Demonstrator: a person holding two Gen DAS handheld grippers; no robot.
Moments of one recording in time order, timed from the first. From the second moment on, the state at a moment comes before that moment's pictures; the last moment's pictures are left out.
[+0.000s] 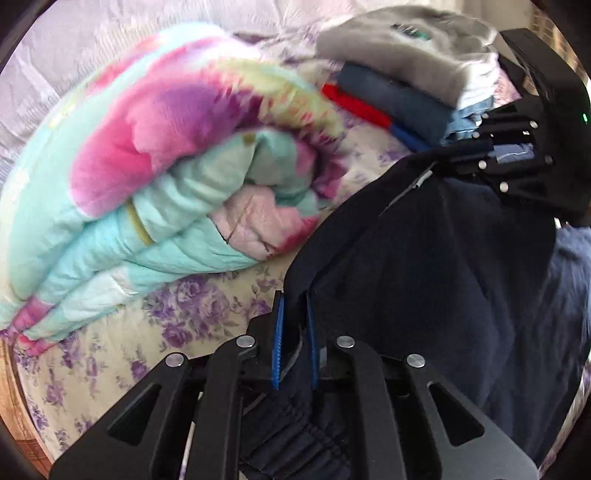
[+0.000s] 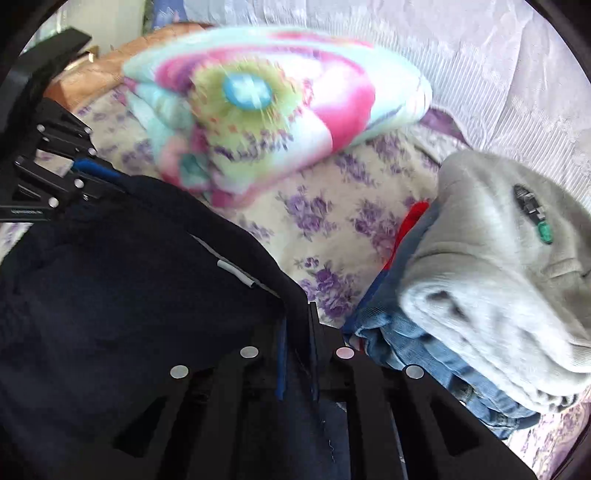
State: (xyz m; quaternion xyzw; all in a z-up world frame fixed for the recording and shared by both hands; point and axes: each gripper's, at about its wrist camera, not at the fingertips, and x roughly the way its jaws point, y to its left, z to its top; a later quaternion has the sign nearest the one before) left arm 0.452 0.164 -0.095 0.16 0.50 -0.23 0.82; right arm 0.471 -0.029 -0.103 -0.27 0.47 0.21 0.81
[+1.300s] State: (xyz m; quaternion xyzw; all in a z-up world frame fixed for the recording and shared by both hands) left arm 0.164 0.195 -0.042 0.16 0.38 -0.30 0.86; right arm 0.121 -0.036 -0.020 -0.23 0.41 0.35 0.81
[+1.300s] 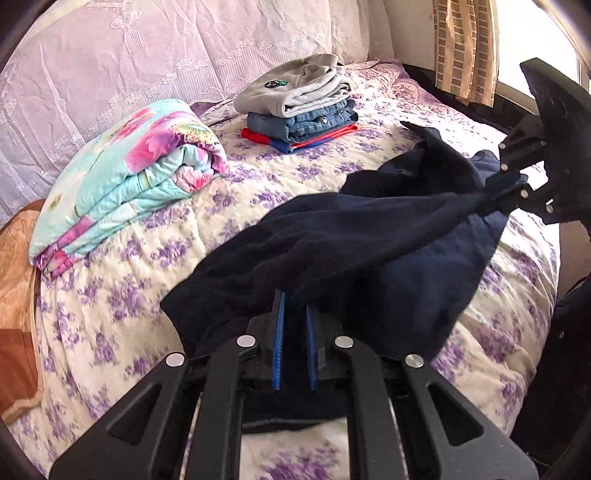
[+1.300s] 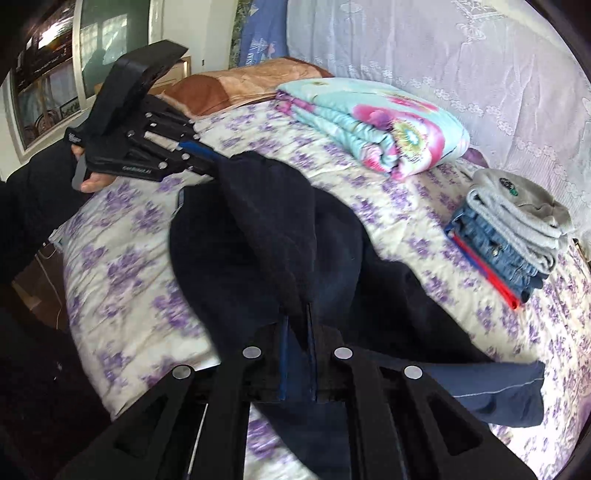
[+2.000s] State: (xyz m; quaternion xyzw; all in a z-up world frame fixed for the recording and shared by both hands) left arm 0.122 0.218 -0.033 0.07 0.41 -0.29 0.86; right arm 0.148 -0.015 -0.101 -0.11 0.55 0.27 0.79
